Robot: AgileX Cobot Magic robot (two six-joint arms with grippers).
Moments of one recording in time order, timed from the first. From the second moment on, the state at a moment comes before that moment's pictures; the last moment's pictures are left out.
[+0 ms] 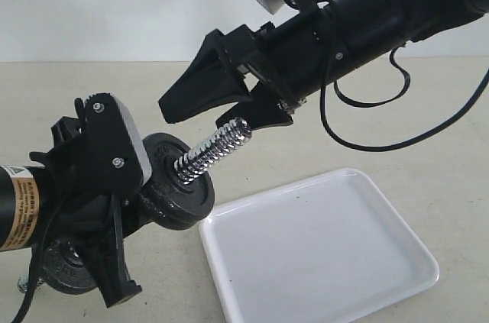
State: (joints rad) left arm -0.73 1.26 -0.52 0.98 0.07 -0.49; right arm 0.42 1.72 -1.24 1.18 1.15 -0.85
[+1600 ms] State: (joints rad) left arm -0.73 1.32 -0.57 0.75 0.13 -0.47; right arm 0.42 1.72 -1.00 0.43 0.59 -0.32
